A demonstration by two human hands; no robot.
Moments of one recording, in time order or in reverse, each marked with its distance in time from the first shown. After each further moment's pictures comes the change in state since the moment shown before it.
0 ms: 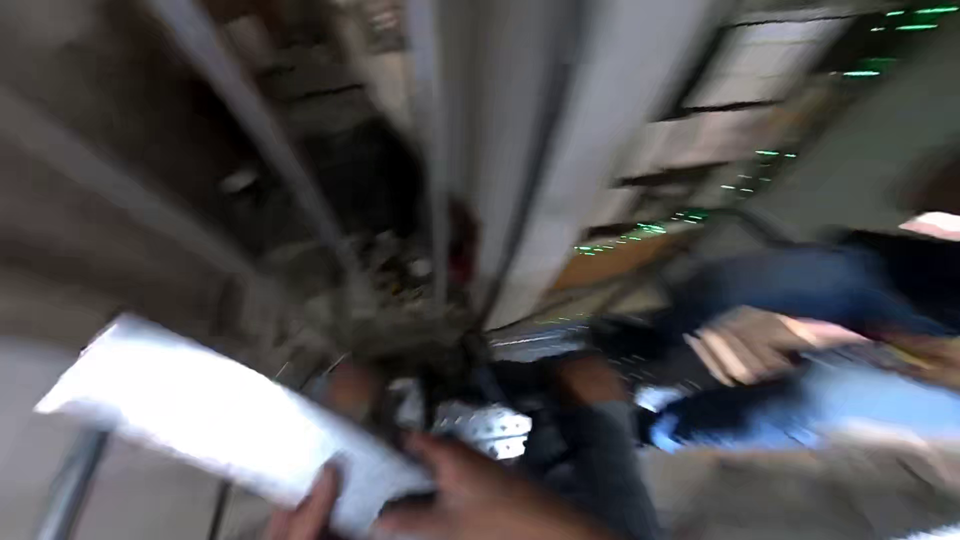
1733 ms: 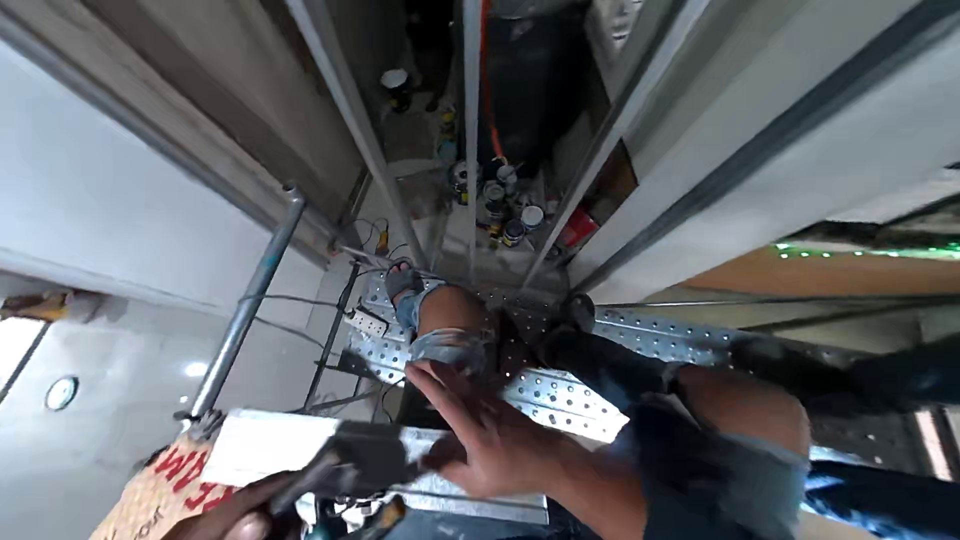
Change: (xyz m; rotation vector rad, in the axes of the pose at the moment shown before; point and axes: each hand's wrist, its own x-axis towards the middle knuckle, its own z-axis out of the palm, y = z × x) left_hand -0.100 0.131 -0.096 1.095 -0.246 -0.103; right_hand 0.054 0.060 0.055 -0.299 -0.240 -0.478
